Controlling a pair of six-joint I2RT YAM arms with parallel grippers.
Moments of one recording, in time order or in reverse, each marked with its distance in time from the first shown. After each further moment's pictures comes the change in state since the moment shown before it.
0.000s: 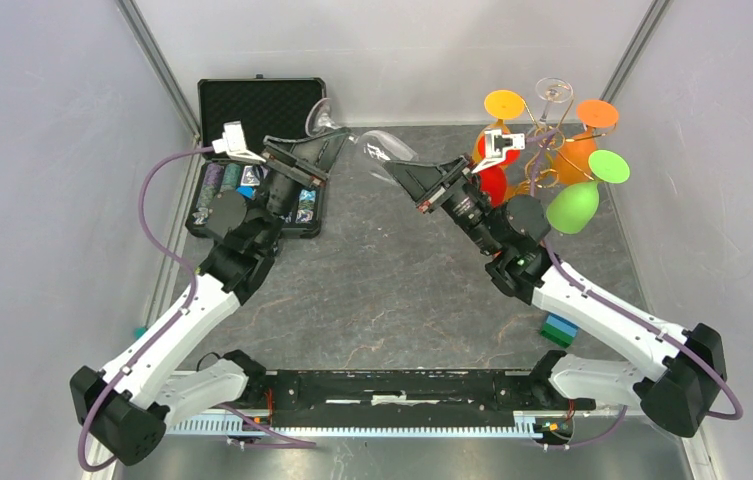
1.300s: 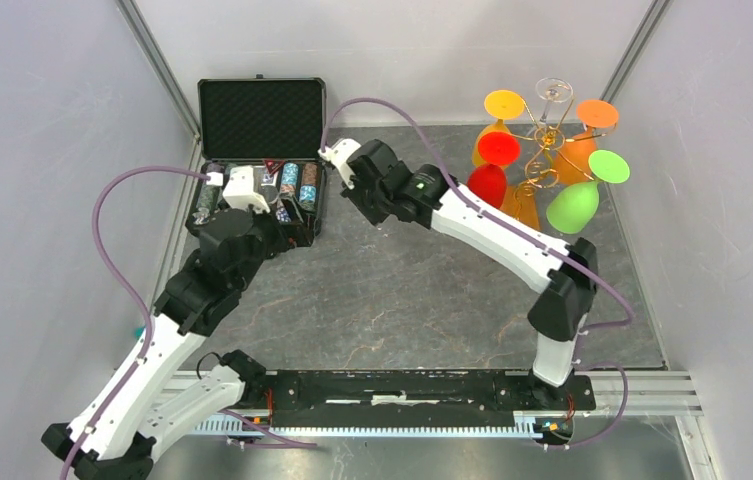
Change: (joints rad) left arm -0.002 -0.267 0.018 -0.964 -0.262 0.623; right arm 0.119 0.650 0.899 -1.397 0.241 -0.927
